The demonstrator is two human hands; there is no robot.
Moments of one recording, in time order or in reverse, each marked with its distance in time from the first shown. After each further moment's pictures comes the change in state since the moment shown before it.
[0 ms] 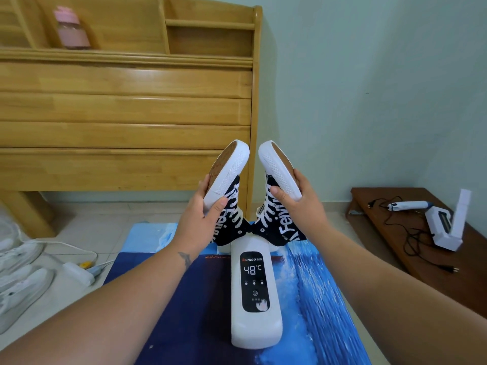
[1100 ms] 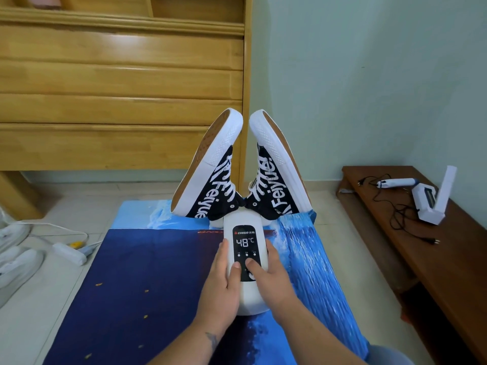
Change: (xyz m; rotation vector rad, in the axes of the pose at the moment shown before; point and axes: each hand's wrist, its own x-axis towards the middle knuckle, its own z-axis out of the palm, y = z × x) left_hand -0.150 -0.062 0.072 -0.011 -0.135 -0.269; right_hand -0.154 0.068 0.069 0.217 -0.136 0.462
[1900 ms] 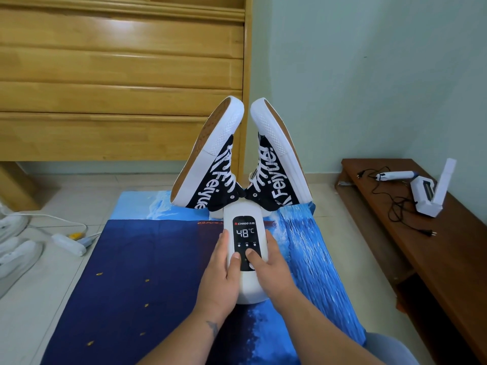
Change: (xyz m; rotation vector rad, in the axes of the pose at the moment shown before) left_hand 0.001 -0.005 0.000 0.002 -0.004 -0.020; right_hand 0.004 0.007 0.001 -0.027 0.007 -0.025
